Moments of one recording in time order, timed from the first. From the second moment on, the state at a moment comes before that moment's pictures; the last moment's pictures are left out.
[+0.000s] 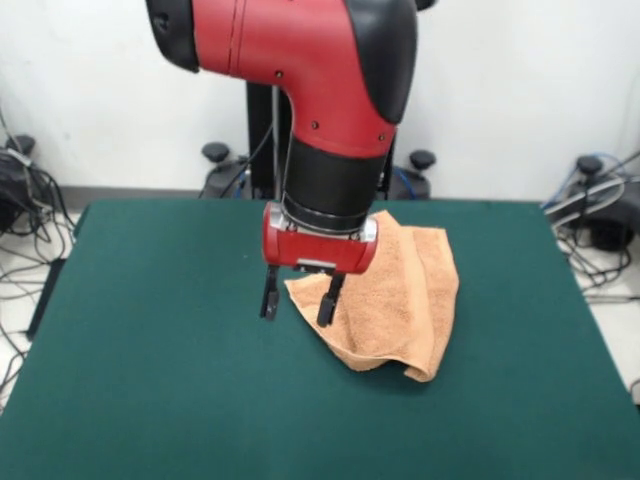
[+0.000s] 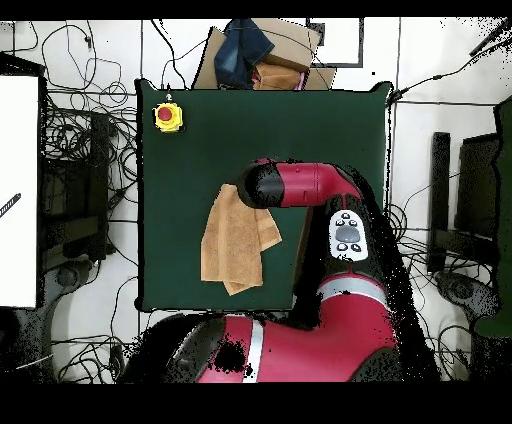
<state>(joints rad) -0.25 -0.43 0.02 1.41 -0.30 0.39 1.70</state>
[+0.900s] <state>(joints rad) -0.26 -0.38 0.03 1.32 -0.30 0.62 1.70</state>
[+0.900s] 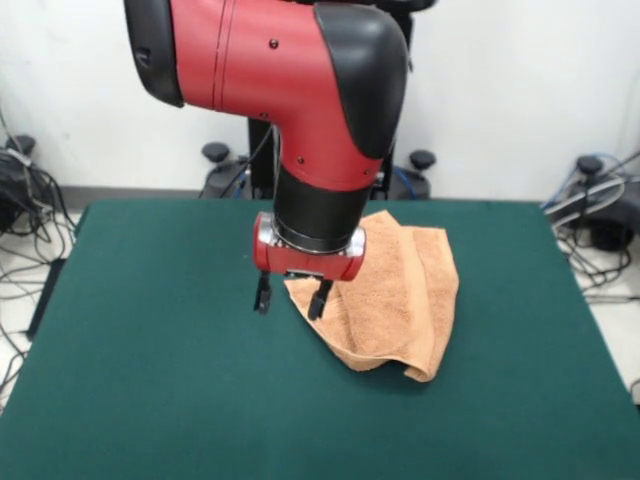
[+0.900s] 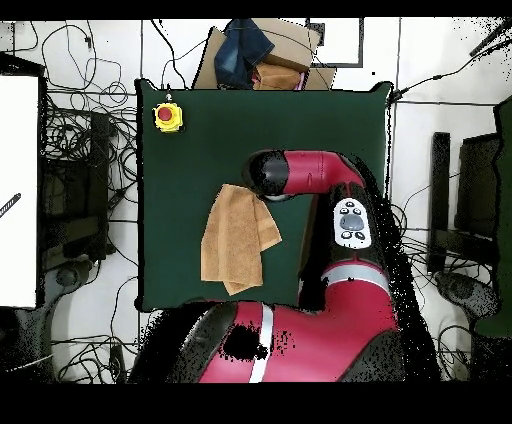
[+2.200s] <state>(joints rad) -0.19 -0.34 -0.06 1.57 -0.52 0.27 1.70</state>
